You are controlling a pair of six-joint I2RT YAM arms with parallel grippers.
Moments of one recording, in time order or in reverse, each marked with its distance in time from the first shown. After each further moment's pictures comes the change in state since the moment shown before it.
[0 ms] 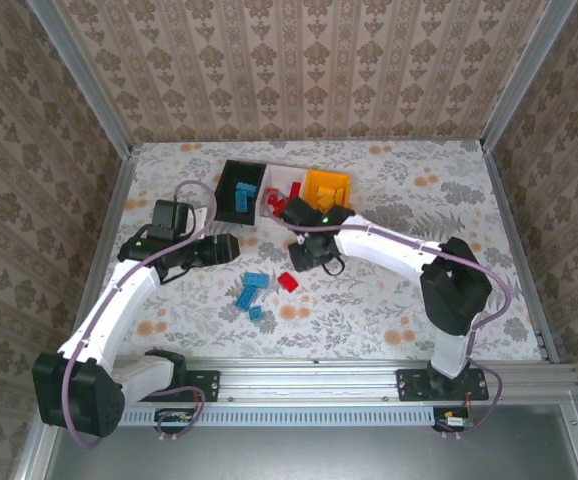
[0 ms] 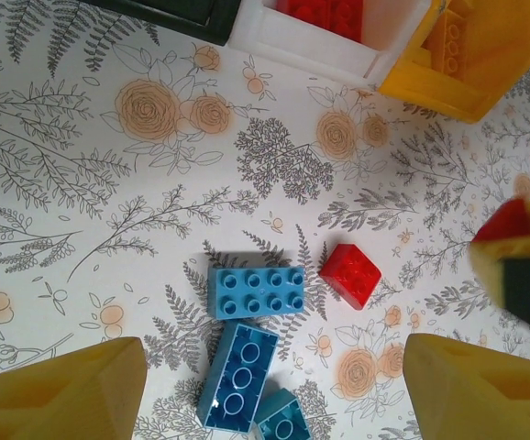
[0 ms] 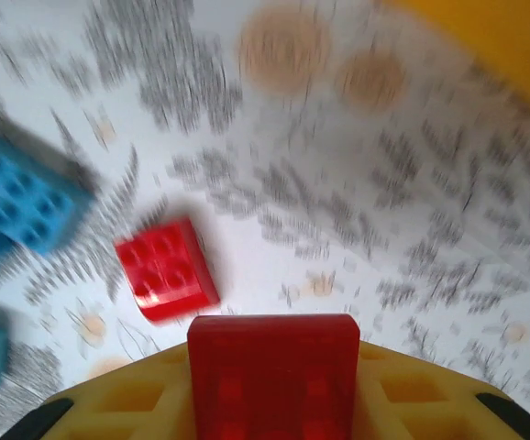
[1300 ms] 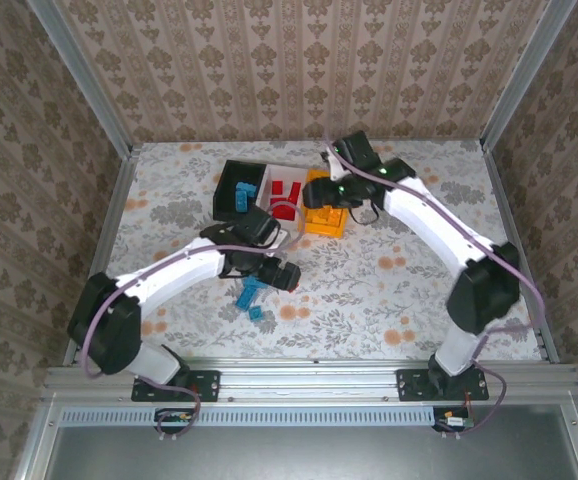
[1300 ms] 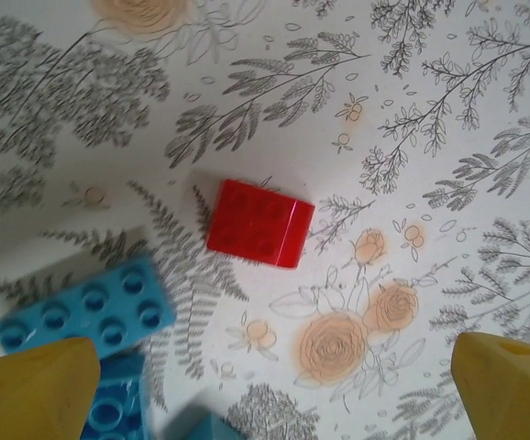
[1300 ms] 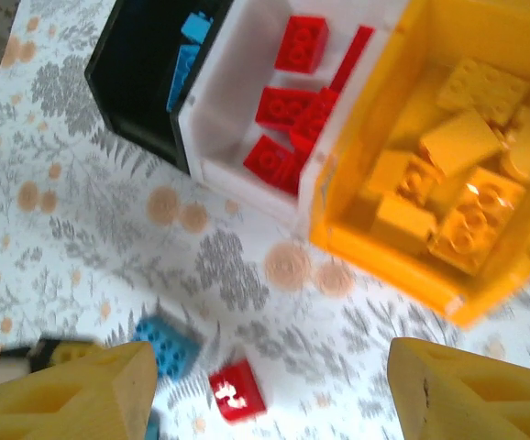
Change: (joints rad) left arm -0.493 0.406 0.147 0.031 -0.195 0.089; right arm -0.284 -0.156 0.082 0.070 -0.260 -0.017
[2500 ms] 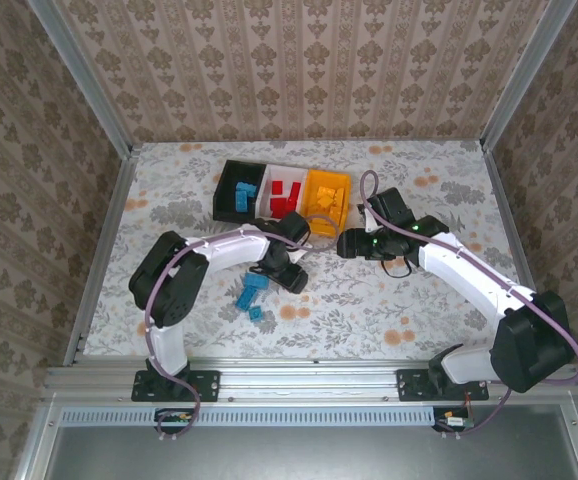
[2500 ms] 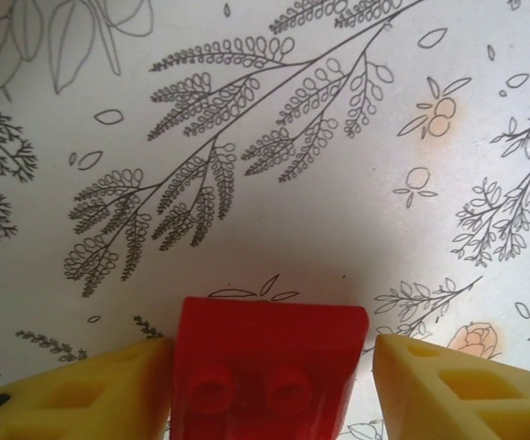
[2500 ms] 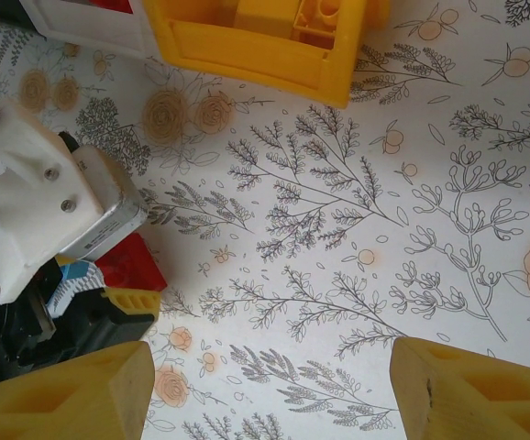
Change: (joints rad) left arm -0.043 0.371 0.166 -0.016 -0.041 0.133; right arm -0.045 -0.319 -0.550 0.126 0.019 0.075
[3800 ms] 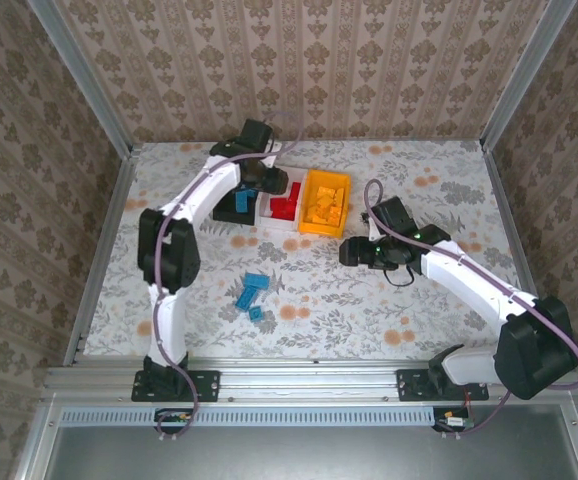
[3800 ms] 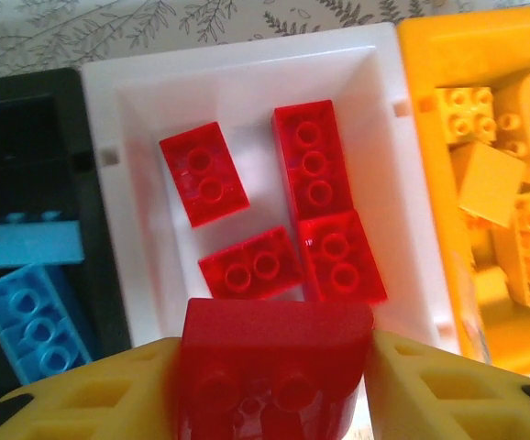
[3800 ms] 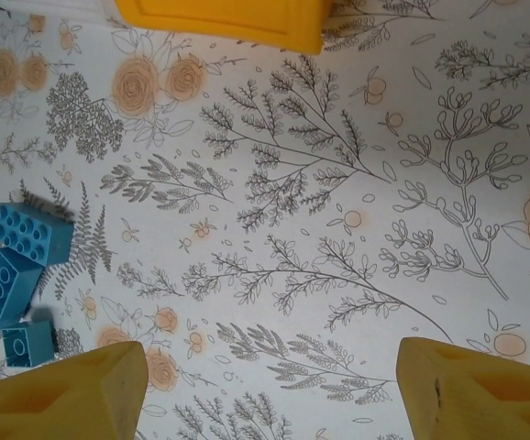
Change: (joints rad) left arm 0.339 0.302 0.798 -0.149 -0.021 0.018; right arm -0.002 -0.043 -0.094 0.019 -0.011 0.053
